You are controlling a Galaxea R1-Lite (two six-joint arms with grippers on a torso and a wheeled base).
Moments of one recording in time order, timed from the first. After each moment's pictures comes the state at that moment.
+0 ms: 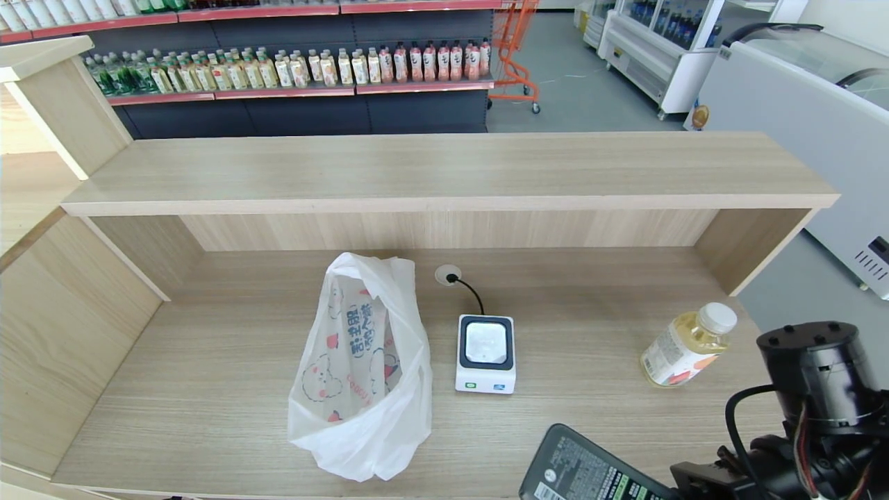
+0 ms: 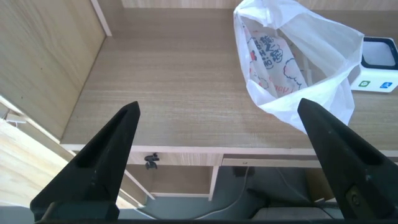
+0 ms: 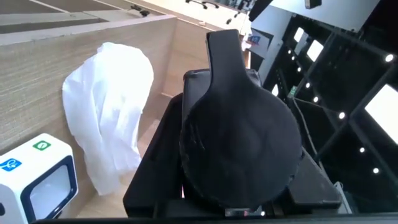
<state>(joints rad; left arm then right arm) 0.00 0.00 0.00 0.00 0.00 0.00 0.48 1.46 -0.40 -0.38 1.07 -2.80</state>
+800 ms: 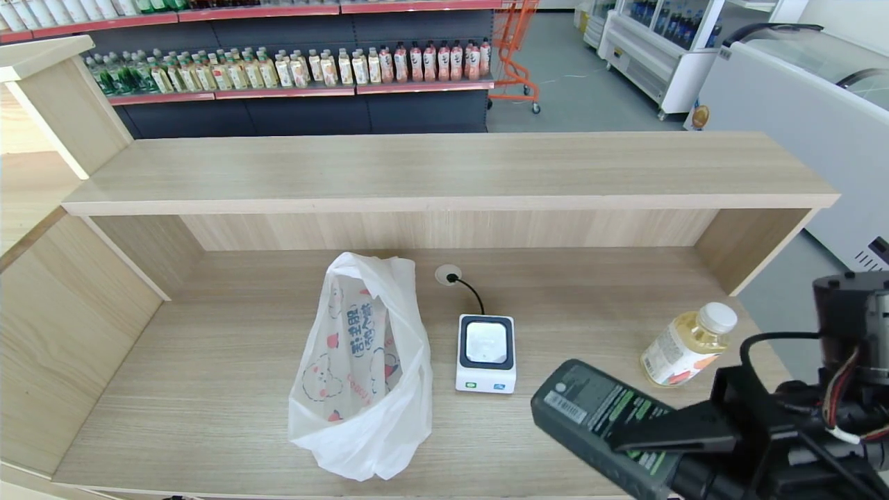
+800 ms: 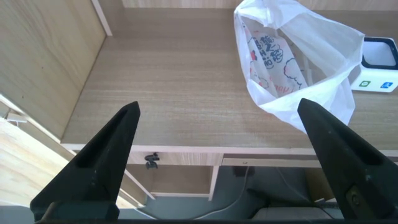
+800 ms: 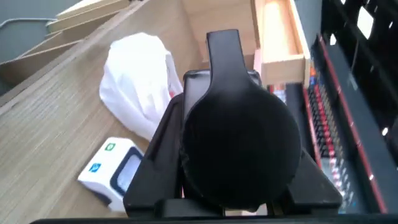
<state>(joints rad) 0.00 0.00 0.00 0.00 0.00 0.00 0.39 1.39 -0.50 -0.42 1.05 -2.05</state>
